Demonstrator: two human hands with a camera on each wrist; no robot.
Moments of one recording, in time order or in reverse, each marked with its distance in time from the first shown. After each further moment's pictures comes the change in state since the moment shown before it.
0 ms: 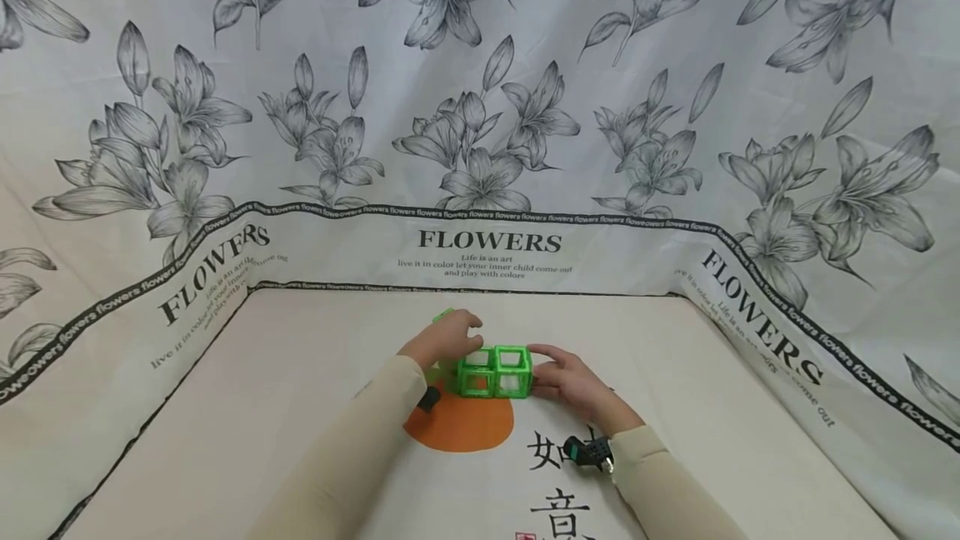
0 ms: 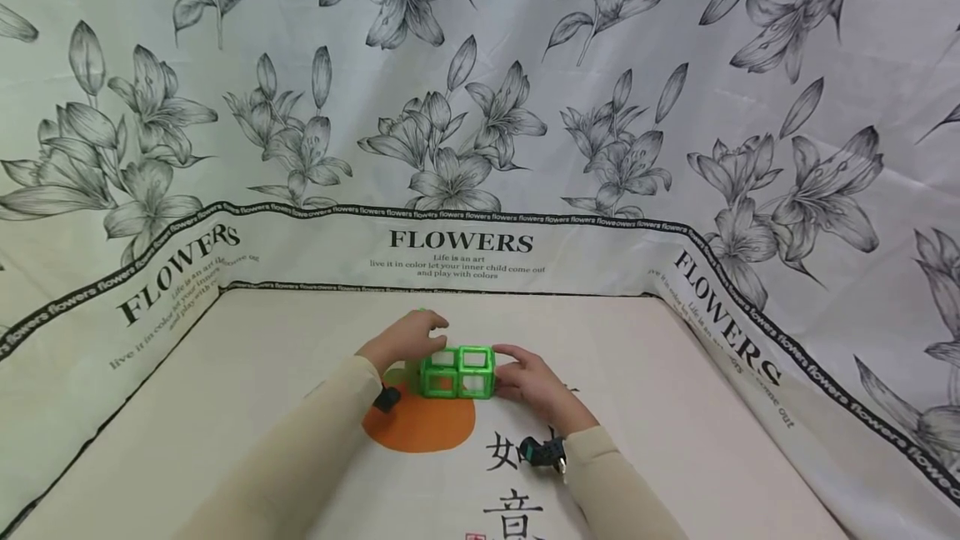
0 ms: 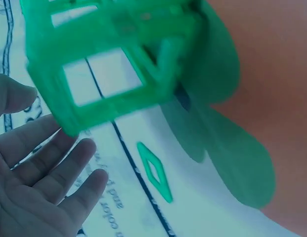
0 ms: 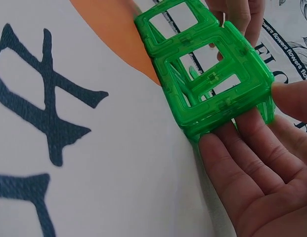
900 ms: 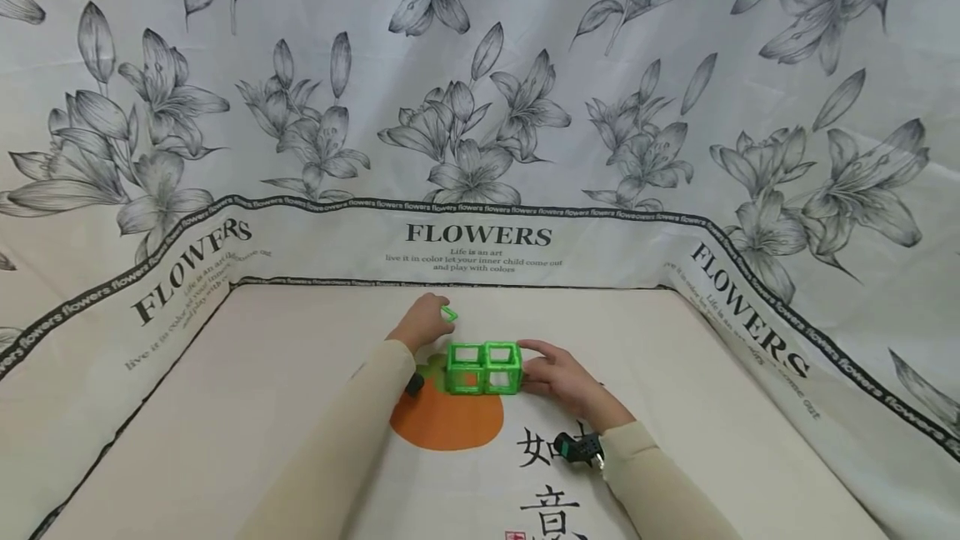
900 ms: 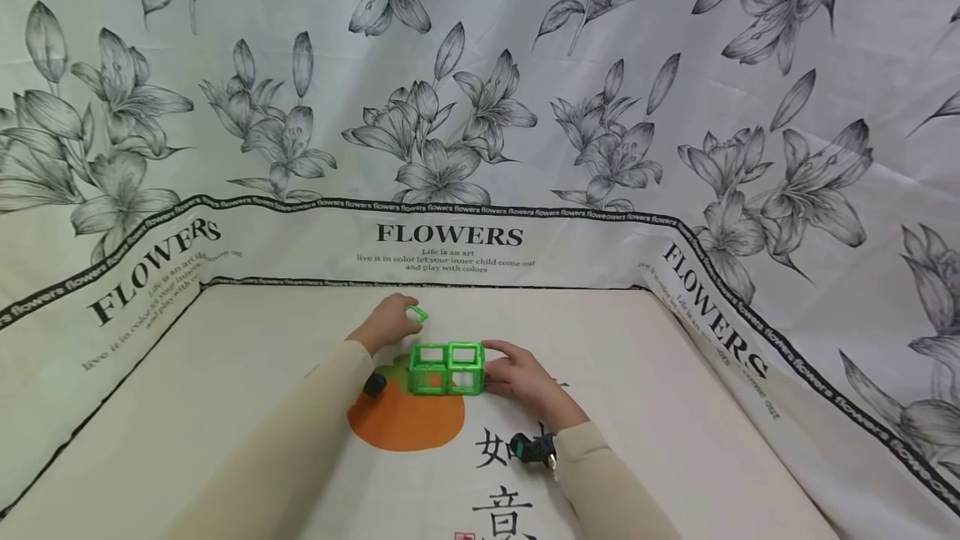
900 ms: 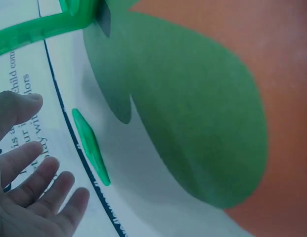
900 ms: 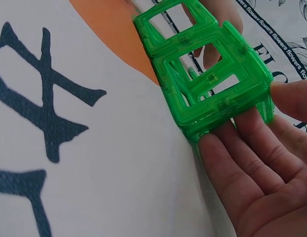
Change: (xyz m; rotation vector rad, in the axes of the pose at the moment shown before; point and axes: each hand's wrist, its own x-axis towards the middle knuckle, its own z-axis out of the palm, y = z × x) left_hand 0.031 -0.035 0.003 -0.074 0.144 -0.217; right_hand -0.001 -0.003 -0.002 -0.005 -0.032 0.009
